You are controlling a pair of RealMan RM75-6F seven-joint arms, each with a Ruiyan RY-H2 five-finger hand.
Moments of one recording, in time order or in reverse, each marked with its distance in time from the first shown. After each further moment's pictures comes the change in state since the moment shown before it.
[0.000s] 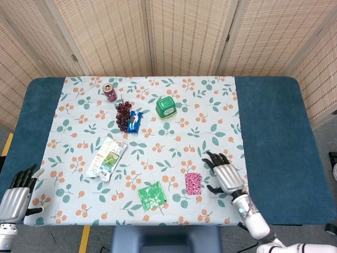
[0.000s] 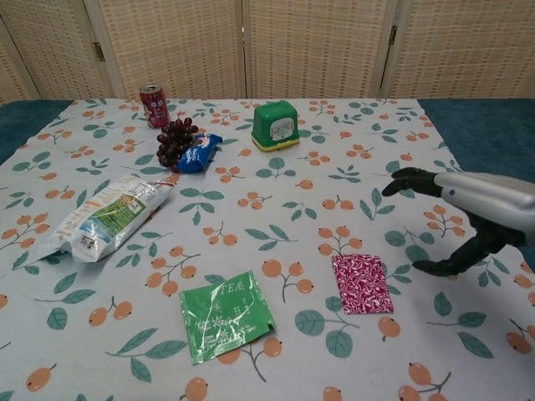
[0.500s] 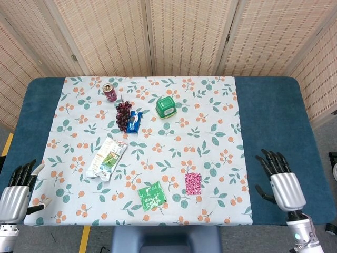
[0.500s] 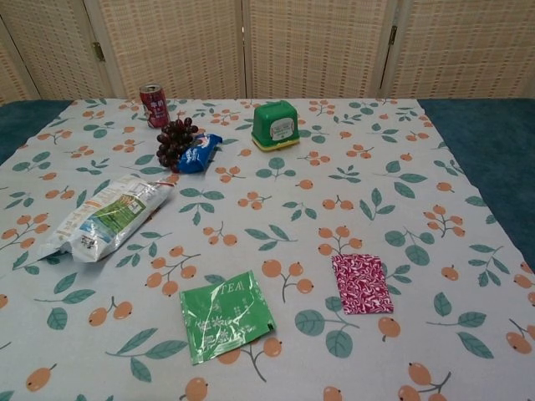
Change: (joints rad) left arm 0.018 0.028 -0.016 -0.126 0.054 0.109 0.102; right arm -0.303 0.250 -0.120 0.022 -0.390 0.418 0.261
